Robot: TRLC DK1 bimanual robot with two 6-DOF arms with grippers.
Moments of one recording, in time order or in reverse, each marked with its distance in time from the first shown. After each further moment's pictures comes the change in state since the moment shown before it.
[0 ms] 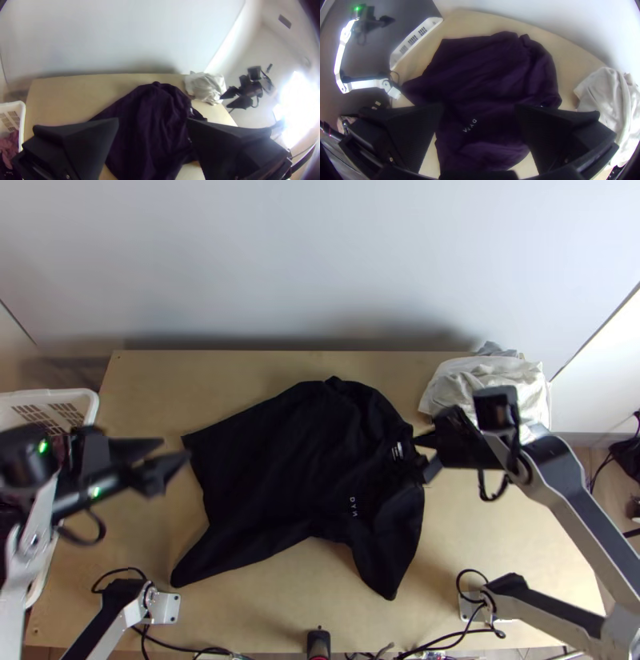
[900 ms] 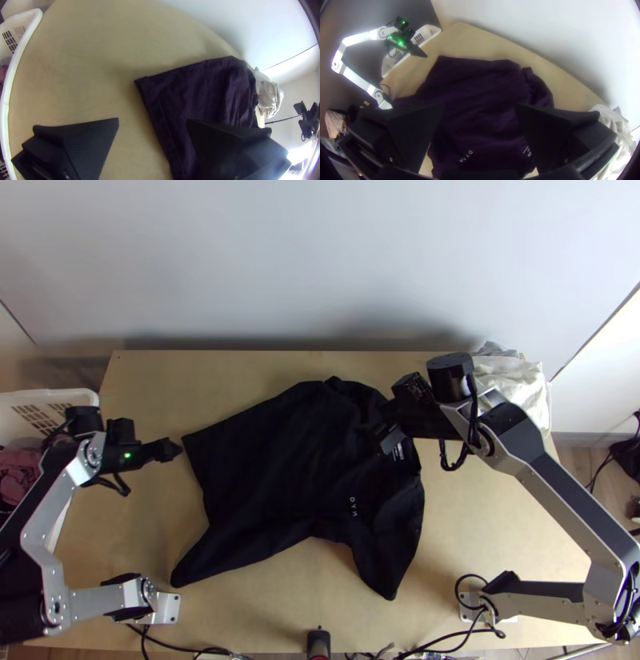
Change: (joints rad) left arm 0.262 0.572 -0.261 0.313 -0.111 0.060; right arm 0.180 0.204 0.249 0.097 0.183 0.069
